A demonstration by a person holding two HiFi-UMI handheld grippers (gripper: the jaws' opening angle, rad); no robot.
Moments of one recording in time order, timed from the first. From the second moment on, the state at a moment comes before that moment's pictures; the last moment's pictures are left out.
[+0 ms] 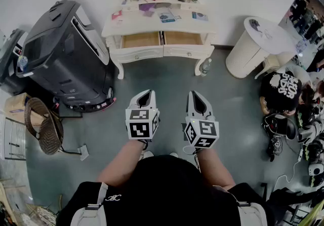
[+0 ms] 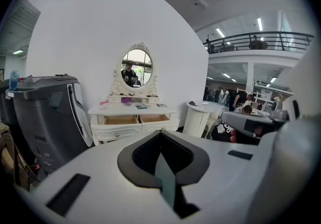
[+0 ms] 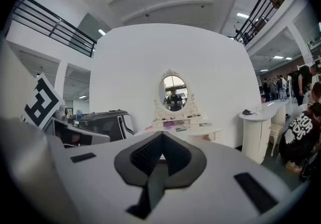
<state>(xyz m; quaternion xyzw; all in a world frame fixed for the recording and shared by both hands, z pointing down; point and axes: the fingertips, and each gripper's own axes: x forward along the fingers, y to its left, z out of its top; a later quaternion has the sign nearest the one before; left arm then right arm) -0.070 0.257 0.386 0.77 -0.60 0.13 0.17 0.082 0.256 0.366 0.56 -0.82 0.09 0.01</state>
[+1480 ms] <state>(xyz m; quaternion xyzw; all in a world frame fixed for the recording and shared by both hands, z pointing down) -0.129 0.225 0.411 0.80 -0.57 0.13 0.17 -0.006 0.236 0.377 0.53 -0.84 0.09 0.03</state>
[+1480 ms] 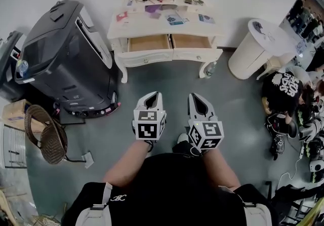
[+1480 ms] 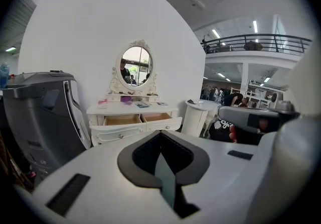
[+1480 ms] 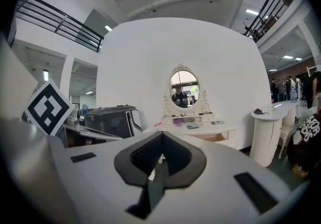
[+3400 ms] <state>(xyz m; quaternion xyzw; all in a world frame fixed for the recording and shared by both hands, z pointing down) -0.054 -0.011 0.428 0.72 -0.65 0.14 0.20 0.057 -0.019 0.404 0.41 -0.90 0.14 0.04</state>
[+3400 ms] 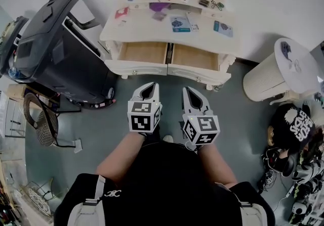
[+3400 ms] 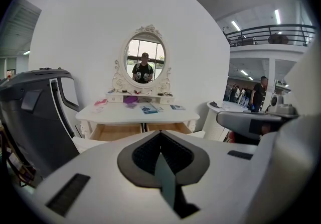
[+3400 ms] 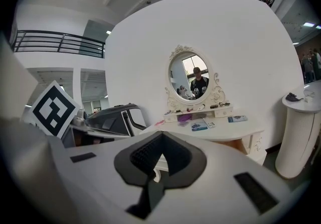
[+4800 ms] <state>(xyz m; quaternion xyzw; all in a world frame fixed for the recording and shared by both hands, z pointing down) -0.197 -0.158 0.446 0.73 -0.63 0.14 0.23 -0.090 -0.177 0.407 0.40 -0.90 0.12 0.10</state>
